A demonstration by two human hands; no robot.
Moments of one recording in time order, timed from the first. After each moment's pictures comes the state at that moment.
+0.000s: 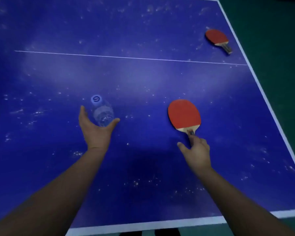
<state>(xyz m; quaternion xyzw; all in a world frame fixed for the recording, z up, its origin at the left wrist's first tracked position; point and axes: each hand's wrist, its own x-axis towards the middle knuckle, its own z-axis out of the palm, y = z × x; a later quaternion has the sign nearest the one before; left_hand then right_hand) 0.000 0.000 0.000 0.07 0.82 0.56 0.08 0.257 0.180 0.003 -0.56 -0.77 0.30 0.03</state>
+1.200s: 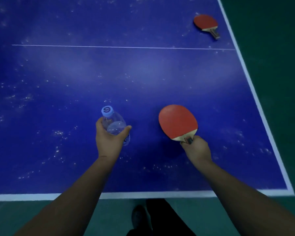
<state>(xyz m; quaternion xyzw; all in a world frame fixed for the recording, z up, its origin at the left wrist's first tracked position) 0.188 0.041 0.031 0.06 0.81 0.56 0.14 0.388 0.236 0.000 -0.57 -0.75 0.34 -0.02</state>
